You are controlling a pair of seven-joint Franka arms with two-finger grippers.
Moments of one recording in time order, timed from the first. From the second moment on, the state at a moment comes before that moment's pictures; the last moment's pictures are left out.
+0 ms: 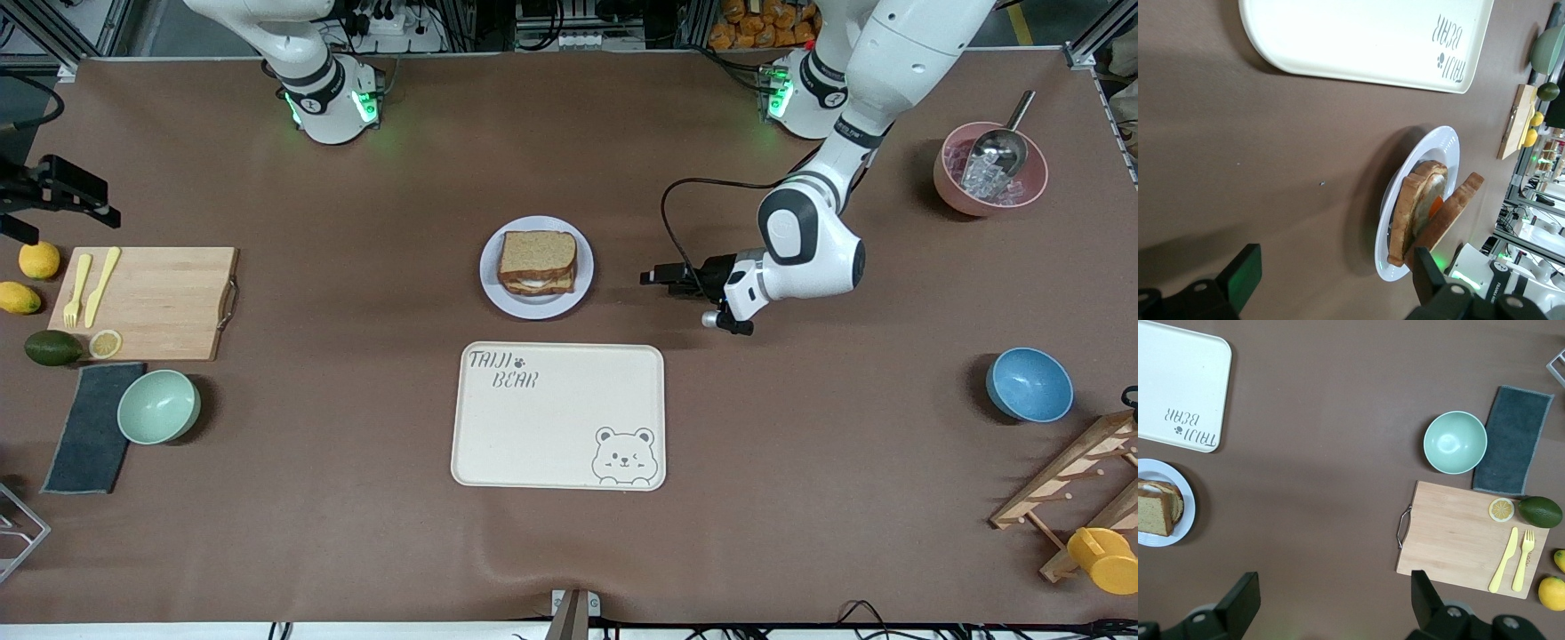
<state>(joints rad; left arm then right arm) -0.17 0.45 -0.28 -2.19 -1.27 2.33 0.63 -0.05 0.02 -0.02 -1.47 0.04 1.46 -0.26</state>
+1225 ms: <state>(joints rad) -0.30 0.59 -0.30 -2.16 -1.78 2.37 1.12 -0.05 0.03 -0.01 -1.49 0.05 1.48 -0.19</state>
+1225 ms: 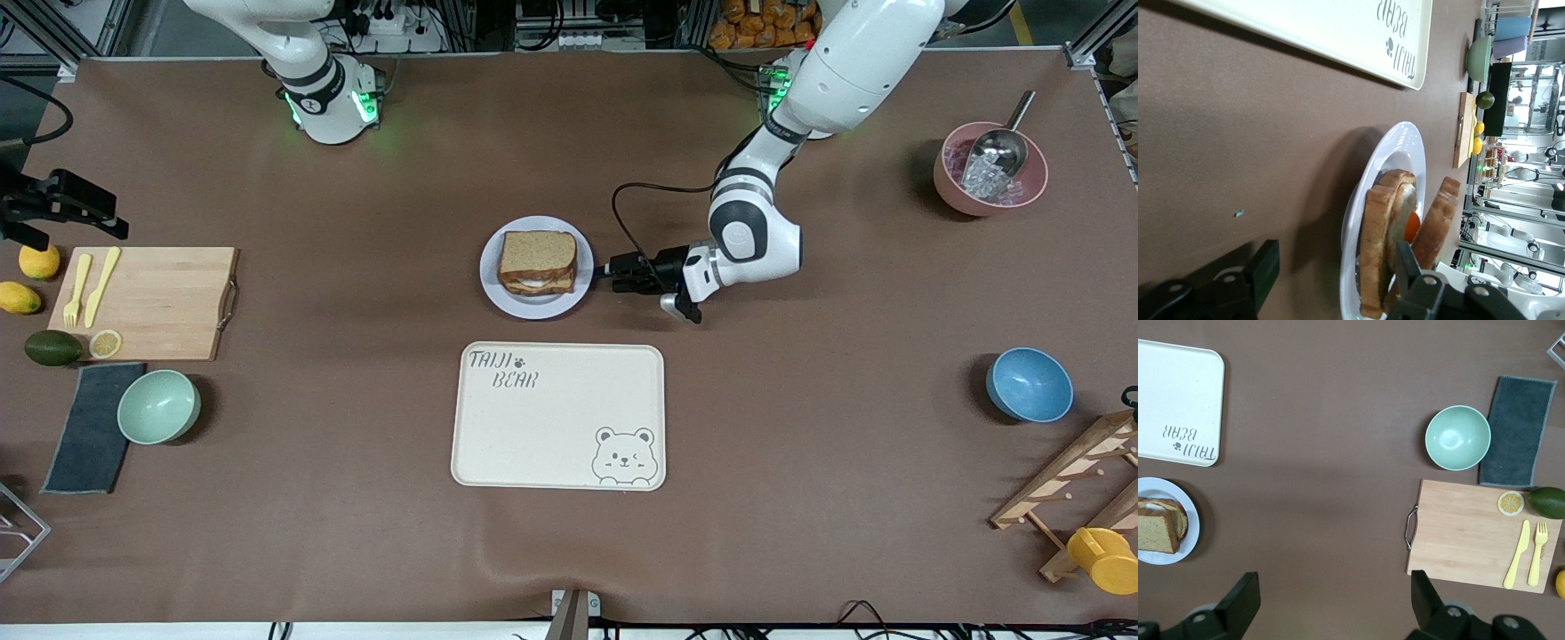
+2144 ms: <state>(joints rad) -0.36 0.63 -0.33 -2.13 -1.92 2.37 1.21 -0.06 0.03 -0.01 -1.50 0.05 1.48 -0.19</state>
